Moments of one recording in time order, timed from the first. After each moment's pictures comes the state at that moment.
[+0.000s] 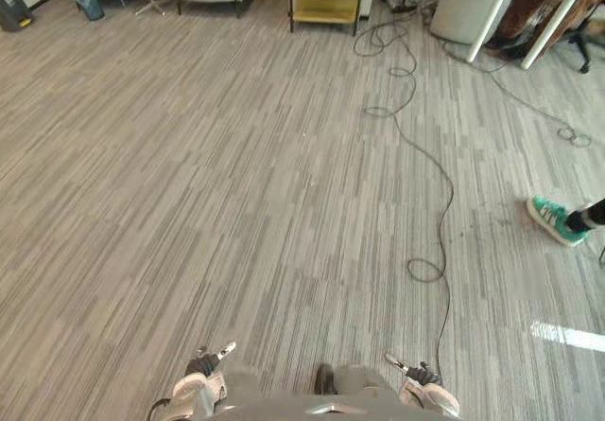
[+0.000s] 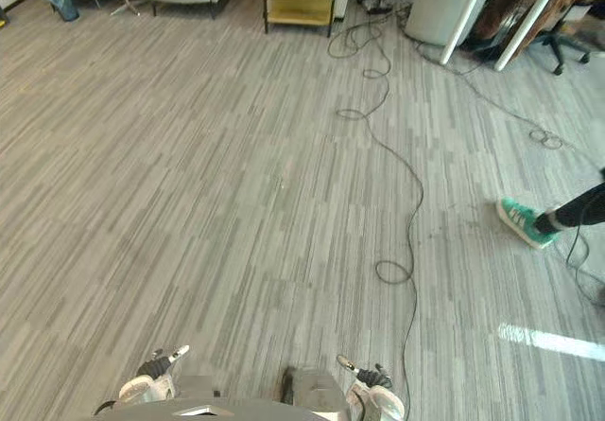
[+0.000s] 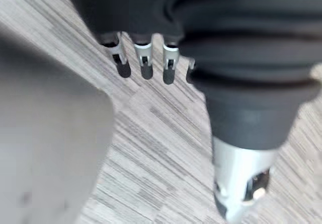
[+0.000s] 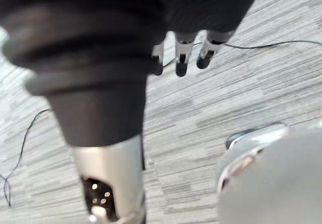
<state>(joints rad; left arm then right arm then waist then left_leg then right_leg) 0.08 -0.03 0.28 0.91 -0.12 0.04 0.08 0.08 -0.03 -0.38 0.92 0.19 0.04 -0.11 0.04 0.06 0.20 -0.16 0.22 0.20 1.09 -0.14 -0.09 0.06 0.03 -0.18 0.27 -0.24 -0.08</state>
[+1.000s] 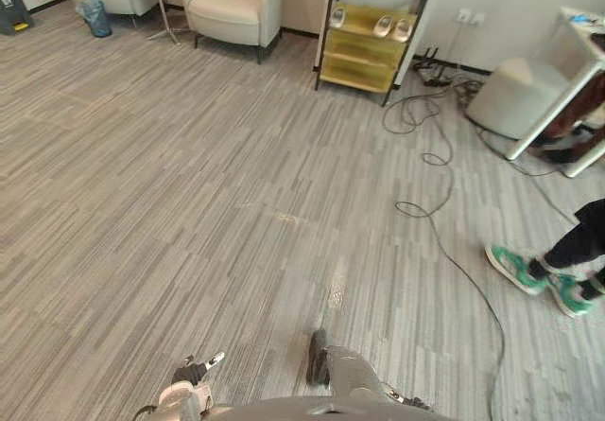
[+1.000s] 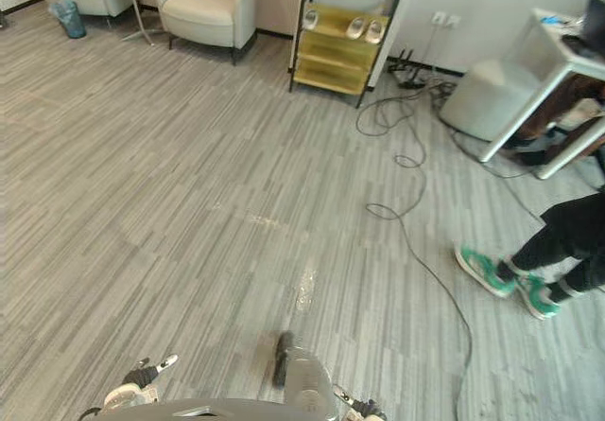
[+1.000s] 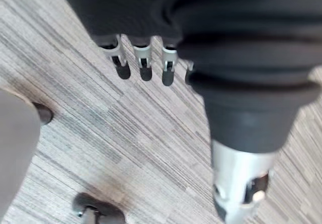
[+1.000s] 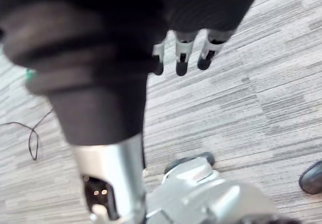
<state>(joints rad) 0.07 -0.02 0.28 1.00 -0.09 0.04 0.08 0.13 -0.03 -0.50 0.96 0.15 0.05 -0.10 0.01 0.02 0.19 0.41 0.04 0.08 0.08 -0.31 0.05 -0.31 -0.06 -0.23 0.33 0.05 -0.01</state>
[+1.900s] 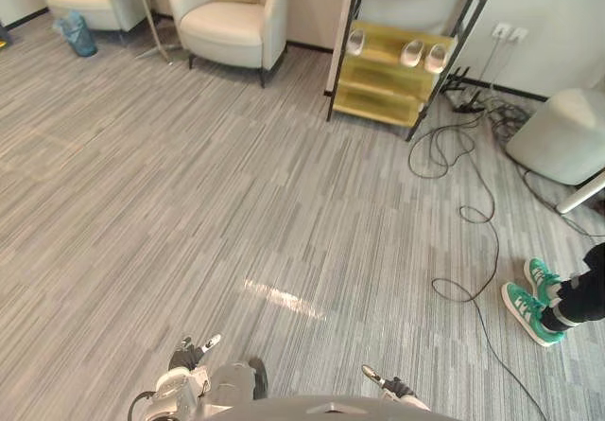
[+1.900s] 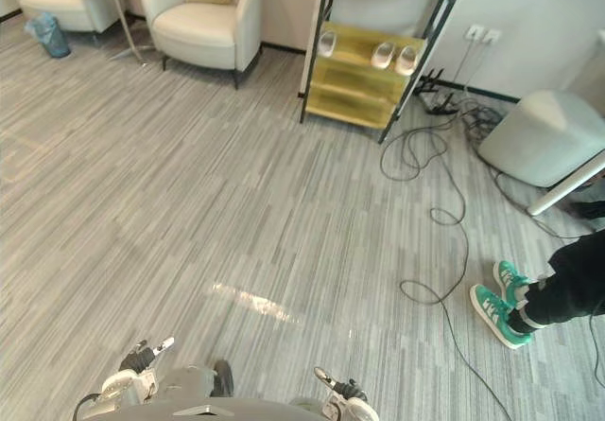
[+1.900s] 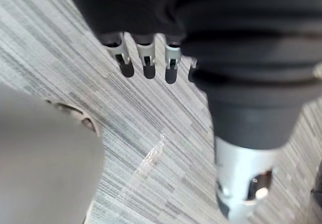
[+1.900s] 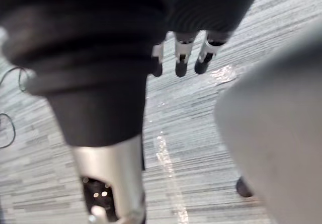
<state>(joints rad) 0.07 0.04 0.21 0.96 -0.15 0.04 0.06 0.11 0.03 -0.43 0.93 0.19 0.05 -0.11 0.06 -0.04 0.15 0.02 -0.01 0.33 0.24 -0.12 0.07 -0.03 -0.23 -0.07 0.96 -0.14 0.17</state>
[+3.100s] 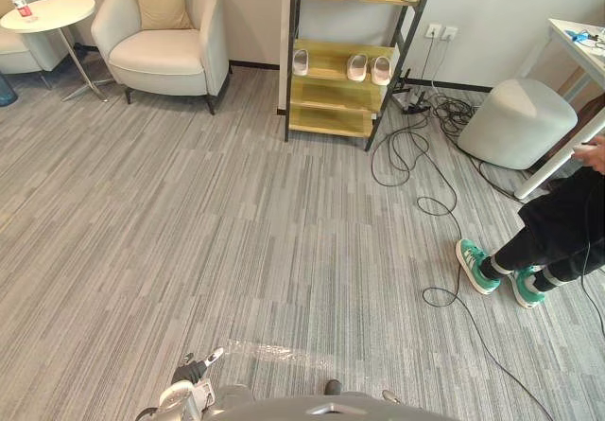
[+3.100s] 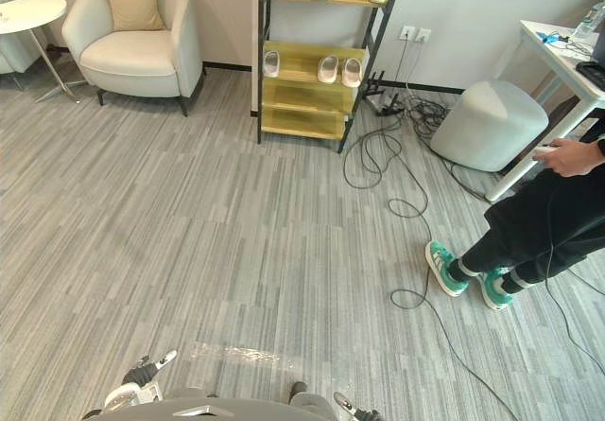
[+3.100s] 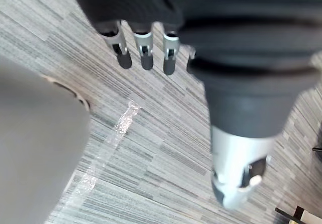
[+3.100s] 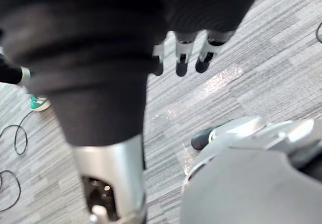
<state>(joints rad) 0.09 -0.02 0.31 0.96 -0.12 0.04 0.06 0.18 -0.02 -0.47 0.96 0.19 0.05 -0.11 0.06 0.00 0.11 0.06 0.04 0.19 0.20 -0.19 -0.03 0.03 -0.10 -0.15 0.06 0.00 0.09</state>
